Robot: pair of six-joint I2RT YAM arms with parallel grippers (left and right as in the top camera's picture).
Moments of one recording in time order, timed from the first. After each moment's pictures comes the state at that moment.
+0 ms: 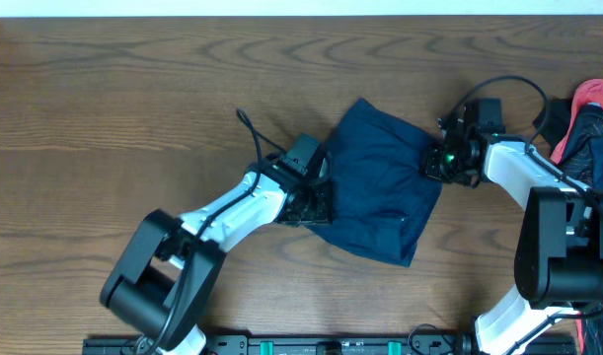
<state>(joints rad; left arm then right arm) -0.60 1.79 1.00 -0.52 0.34 -0.57 -0.02 1.86 1.03 -0.50 -0.34 0.24</state>
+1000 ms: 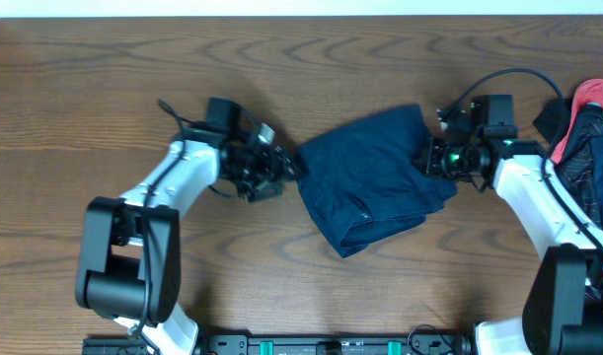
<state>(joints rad) -0.23 1.81 1.07 -0.66 0.75 -0.46 0.03 1.64 1.01 -0.55 -0.43 0.22</state>
